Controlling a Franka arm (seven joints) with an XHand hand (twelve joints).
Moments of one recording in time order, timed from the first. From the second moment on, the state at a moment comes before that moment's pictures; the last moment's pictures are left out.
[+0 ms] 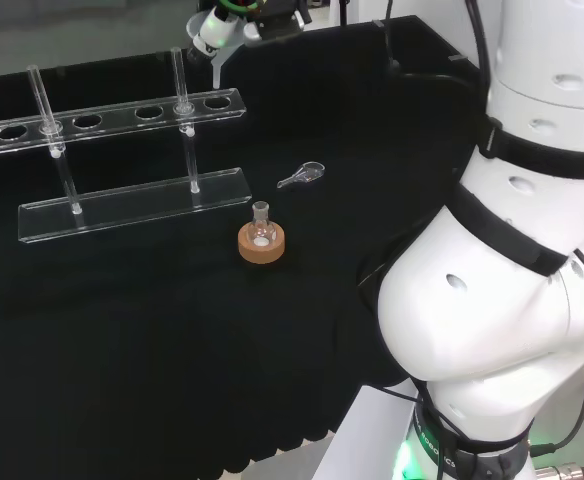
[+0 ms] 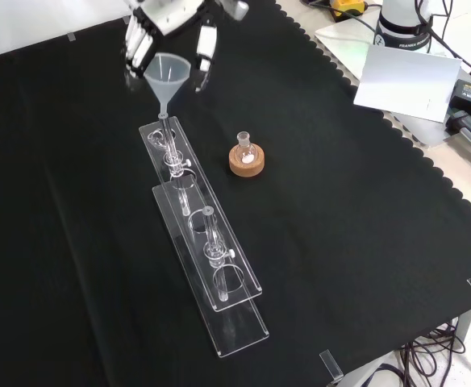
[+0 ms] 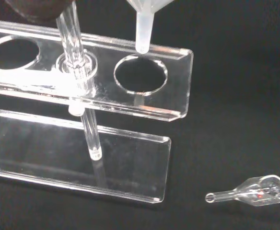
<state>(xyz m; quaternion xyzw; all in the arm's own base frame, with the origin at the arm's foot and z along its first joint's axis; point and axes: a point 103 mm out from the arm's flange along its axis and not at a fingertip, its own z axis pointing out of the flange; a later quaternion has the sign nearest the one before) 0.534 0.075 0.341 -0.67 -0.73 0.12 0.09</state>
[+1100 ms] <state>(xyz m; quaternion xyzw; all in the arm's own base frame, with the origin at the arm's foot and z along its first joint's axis) 0.557 0.066 0.296 -0.67 -0.72 0.14 0.11</state>
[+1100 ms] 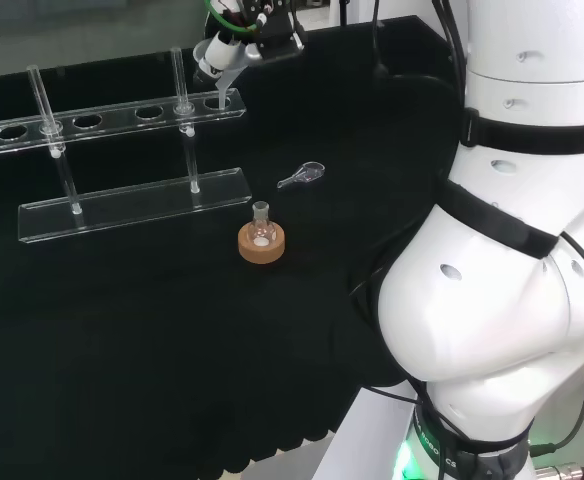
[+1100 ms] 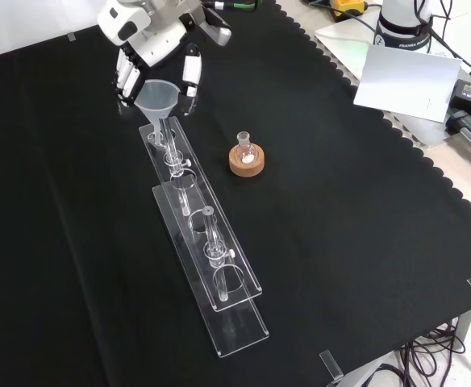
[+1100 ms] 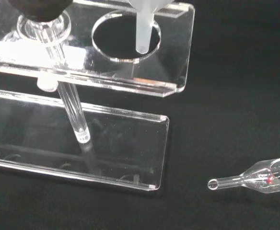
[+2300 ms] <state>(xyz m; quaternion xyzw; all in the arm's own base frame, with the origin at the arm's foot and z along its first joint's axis) 0.549 0.079 0.289 -0.66 -0.71 0.18 0.13</state>
